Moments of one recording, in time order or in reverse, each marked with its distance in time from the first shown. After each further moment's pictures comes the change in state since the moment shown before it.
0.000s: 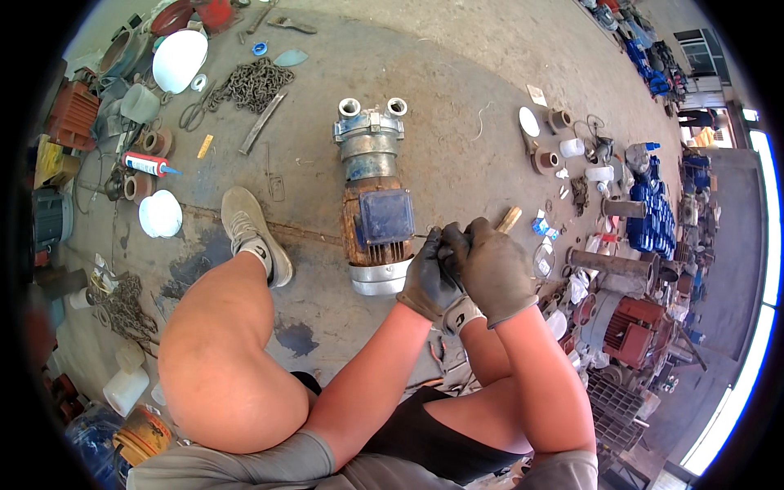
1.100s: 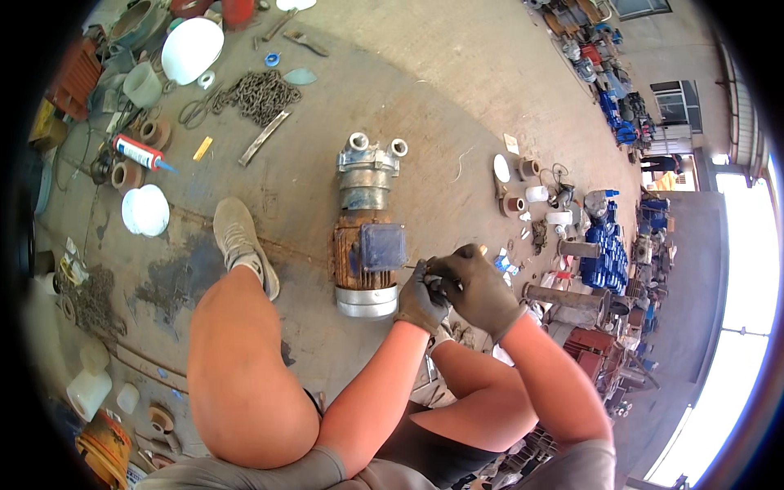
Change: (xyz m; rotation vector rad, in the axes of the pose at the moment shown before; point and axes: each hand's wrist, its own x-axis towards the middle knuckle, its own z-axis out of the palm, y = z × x) left_hand 0.000 -0.004 0.036 -0.163 0.405 0.170; right_hand 0.008 -0.013 -0.024 0.124 -0.070 -0.489
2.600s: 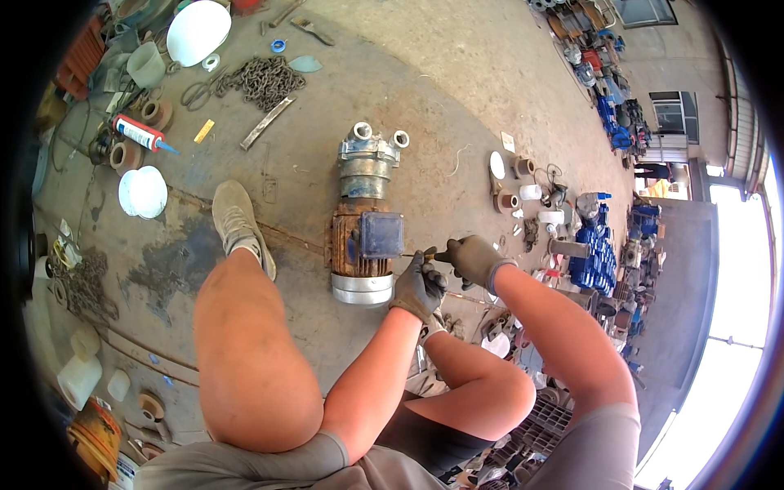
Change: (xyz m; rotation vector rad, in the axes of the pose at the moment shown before) left_hand 0.004 0.004 -0.009 0.070 0.006 -0.015; right_hand 0.047 0.044 0.004 0.001 -0.538 0.446
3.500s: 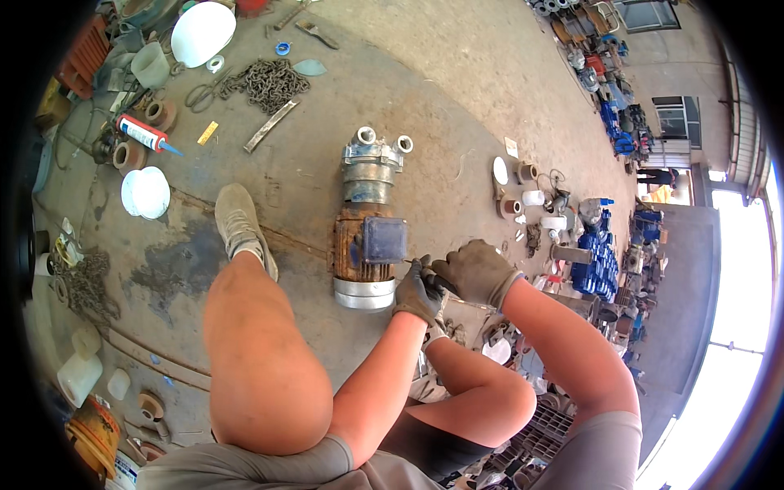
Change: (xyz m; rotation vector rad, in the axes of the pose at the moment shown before) left_hand 0.019 0.003 -0.014 -0.056 0.096 0.095; right_hand -0.029 -0.032 -0.003 -0.638 0.222 -0.448
